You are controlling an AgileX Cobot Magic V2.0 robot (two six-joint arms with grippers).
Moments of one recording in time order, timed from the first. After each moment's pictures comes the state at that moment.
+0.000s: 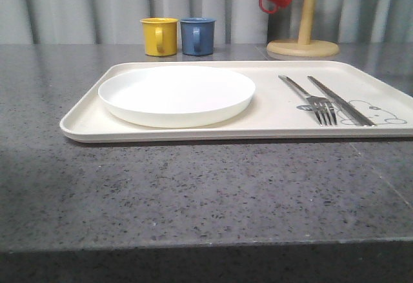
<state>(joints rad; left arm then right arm) -0.79 0.78 -0.89 0.13 0.77 -0.05 -0.06 1.64 -1.58 -0.06 1.24 -0.06</state>
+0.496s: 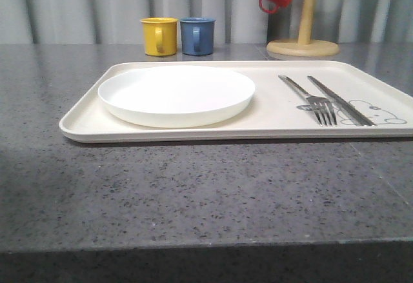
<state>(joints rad) -0.79 0.78 -0.89 0.13 0.77 -0.05 -0.34 1.81 -1.58 -0.07 1.24 -0.14</state>
